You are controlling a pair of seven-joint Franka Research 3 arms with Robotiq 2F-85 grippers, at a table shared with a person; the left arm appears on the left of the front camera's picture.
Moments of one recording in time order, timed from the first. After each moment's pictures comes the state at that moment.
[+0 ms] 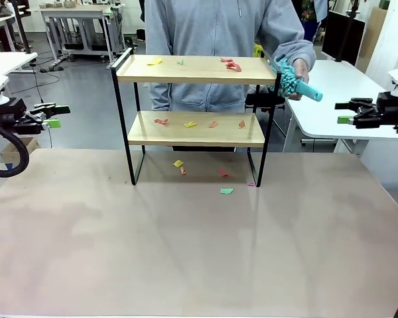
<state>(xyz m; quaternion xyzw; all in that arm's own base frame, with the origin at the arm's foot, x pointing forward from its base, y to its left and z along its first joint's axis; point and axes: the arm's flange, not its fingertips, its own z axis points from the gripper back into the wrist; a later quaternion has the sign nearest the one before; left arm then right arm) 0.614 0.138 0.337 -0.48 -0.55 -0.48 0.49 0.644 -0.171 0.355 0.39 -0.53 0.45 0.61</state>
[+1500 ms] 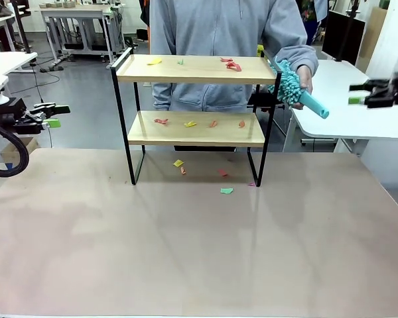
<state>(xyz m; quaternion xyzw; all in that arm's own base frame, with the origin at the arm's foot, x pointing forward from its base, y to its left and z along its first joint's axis) 0.615 0.138 0.337 -0.48 -0.55 -0.48 0.49 0.632 -0.185 0.446 0.31 -0.54 0.42 0.66</state>
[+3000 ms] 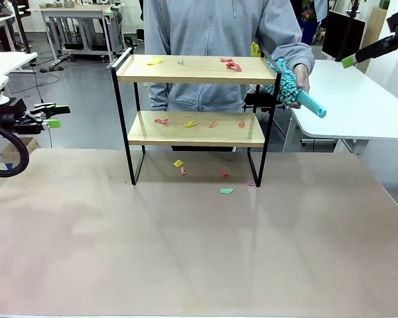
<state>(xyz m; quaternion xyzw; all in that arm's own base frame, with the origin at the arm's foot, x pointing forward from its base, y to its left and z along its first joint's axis) 0.615 0.138 0.337 -0.48 -0.55 -0.48 0.49 0.531 -0.055 0.595 0.14 -0.42 0.27 0.85</state>
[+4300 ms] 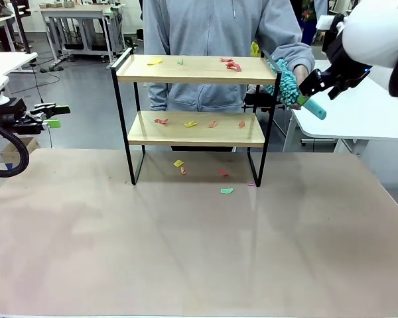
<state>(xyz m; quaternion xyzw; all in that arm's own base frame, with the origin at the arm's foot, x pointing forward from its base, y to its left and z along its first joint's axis) 0.615 0.138 0.337 -0.48 -0.55 -0.48 0.49 0.500 0.086 0.550 0.05 -0.27 0.14 0.95</state>
